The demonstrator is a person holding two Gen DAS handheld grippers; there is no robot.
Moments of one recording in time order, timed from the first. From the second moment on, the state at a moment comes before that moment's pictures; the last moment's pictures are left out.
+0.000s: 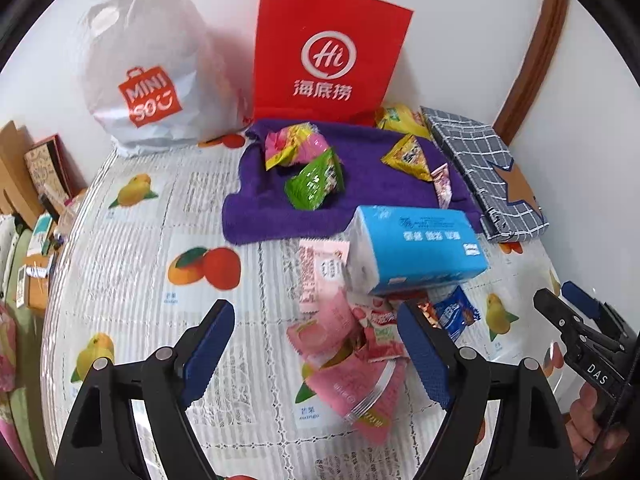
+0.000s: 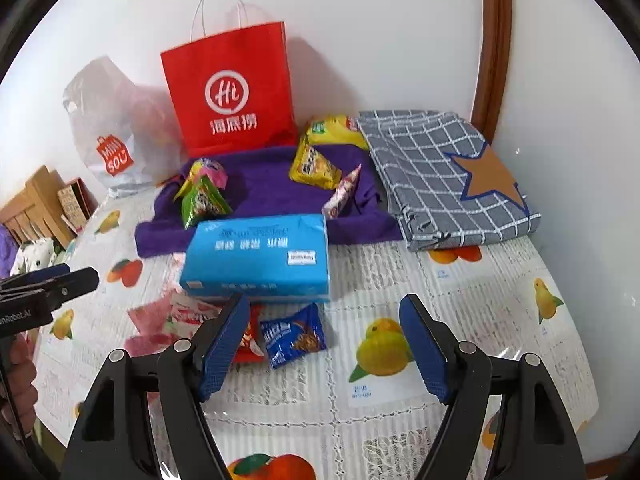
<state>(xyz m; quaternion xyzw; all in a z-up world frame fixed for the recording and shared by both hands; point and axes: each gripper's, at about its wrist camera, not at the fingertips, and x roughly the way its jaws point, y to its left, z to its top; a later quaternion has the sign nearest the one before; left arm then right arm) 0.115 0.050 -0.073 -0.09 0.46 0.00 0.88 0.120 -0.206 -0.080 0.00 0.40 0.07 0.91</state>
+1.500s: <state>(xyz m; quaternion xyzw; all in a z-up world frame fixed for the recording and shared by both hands) 0.113 0.080 -0.133 -0.10 0.50 -0.02 0.86 0.166 -0.187 -0.186 -0.04 0.46 0.13 0.88</state>
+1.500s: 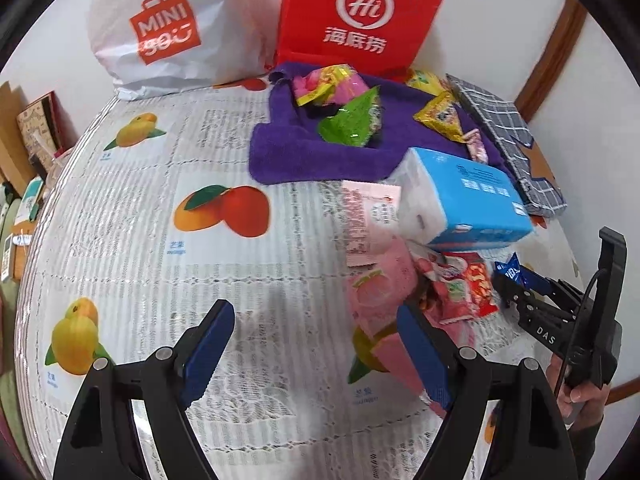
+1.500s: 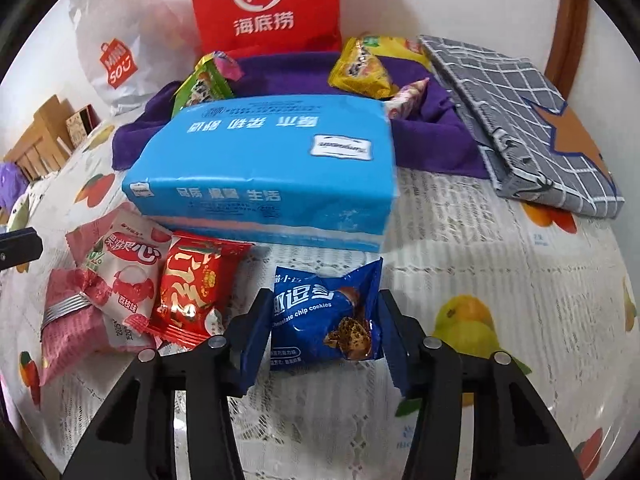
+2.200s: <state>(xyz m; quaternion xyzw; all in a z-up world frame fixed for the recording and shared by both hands) 0.112 -0.017 -0.147 -0.03 0.54 -0.16 0.83 0.116 -0.239 -0.165 0.03 0.43 0.12 0.89</state>
